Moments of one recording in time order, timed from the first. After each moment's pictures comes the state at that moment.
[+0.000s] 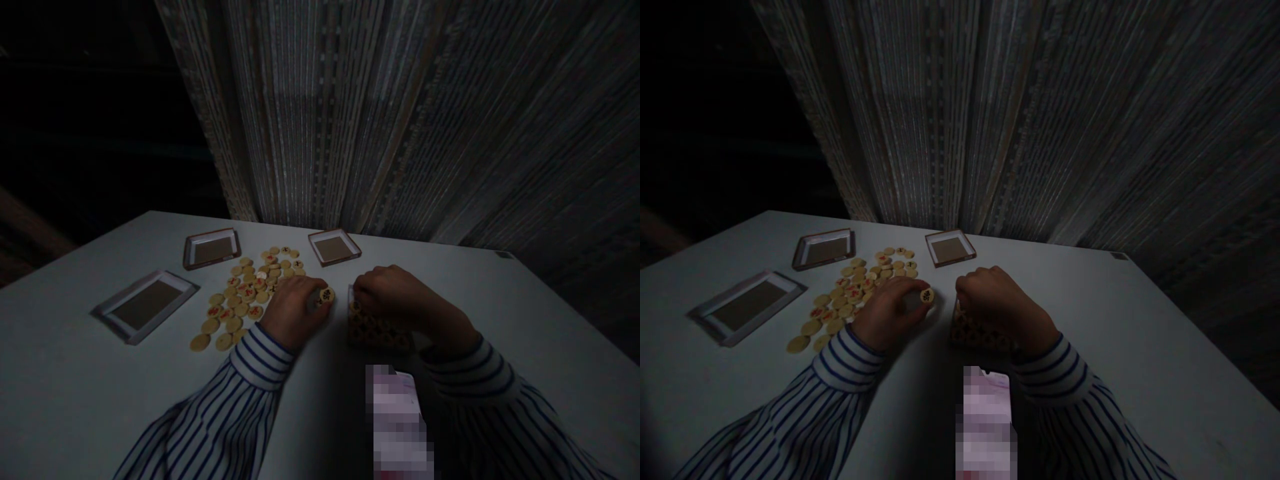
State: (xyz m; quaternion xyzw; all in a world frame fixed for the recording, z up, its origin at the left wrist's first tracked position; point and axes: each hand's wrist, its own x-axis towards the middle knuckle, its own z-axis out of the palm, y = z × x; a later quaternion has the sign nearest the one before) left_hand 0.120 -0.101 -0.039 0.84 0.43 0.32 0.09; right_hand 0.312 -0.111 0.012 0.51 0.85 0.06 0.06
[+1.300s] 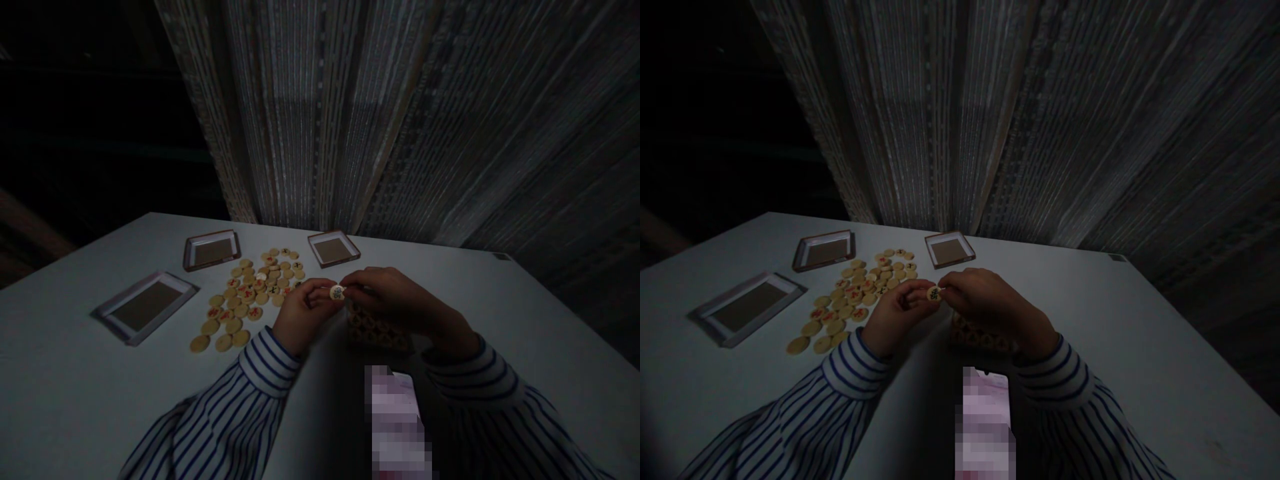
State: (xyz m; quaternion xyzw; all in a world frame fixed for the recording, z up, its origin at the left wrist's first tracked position) left_hand 0.145 -0.108 -0.046 0.52 0.36 0.48 0.61; right_hand 0.308 -0.118 0.016 0.47 0.87 -0.09 -0.14
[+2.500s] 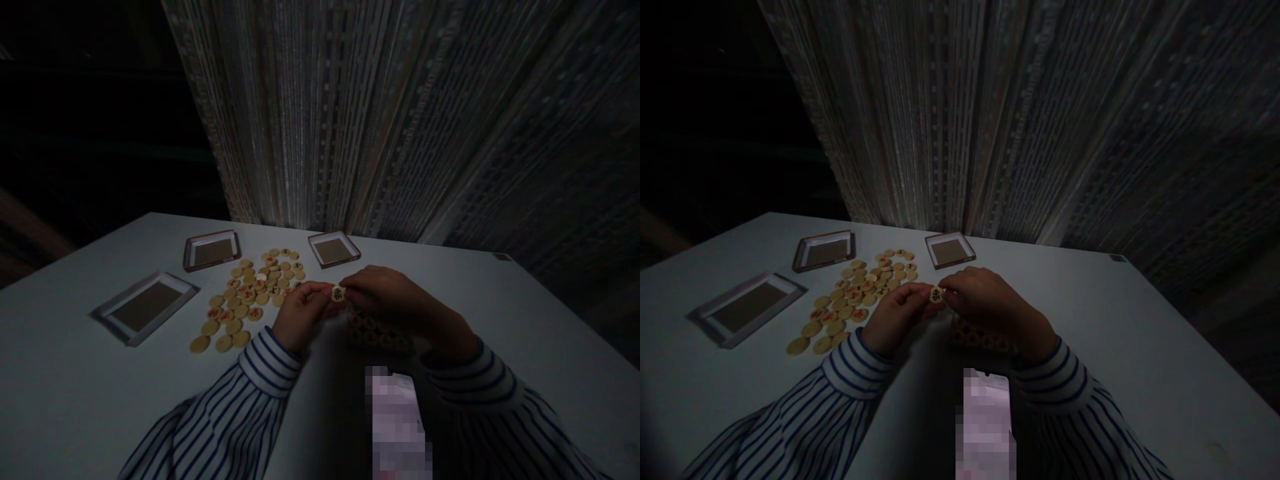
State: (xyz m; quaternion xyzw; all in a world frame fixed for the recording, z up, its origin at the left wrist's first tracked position) left_hand 0.145 -0.106 -0.050 0.39 0.36 0.48 0.70; right_hand 0.306 -0.116 0.013 0.45 0.88 -0.04 -0.12
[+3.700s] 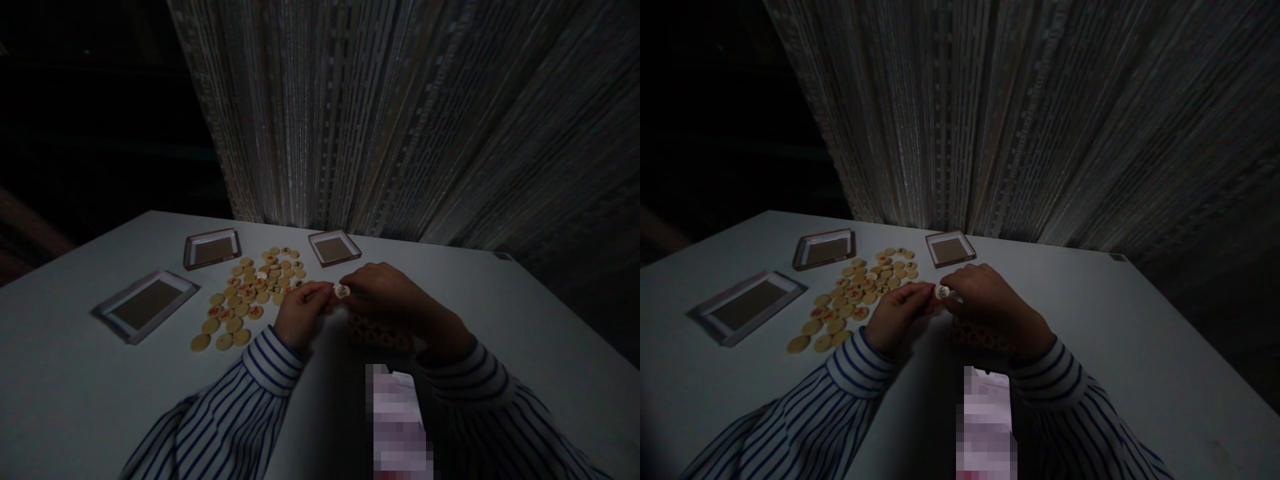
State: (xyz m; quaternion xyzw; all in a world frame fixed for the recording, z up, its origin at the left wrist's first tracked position) left_hand 0.145 -0.104 -0.051 0.41 0.39 0.49 0.67; right_hand 0.304 -0.113 0.011 0.47 0.88 0.02 -0.06
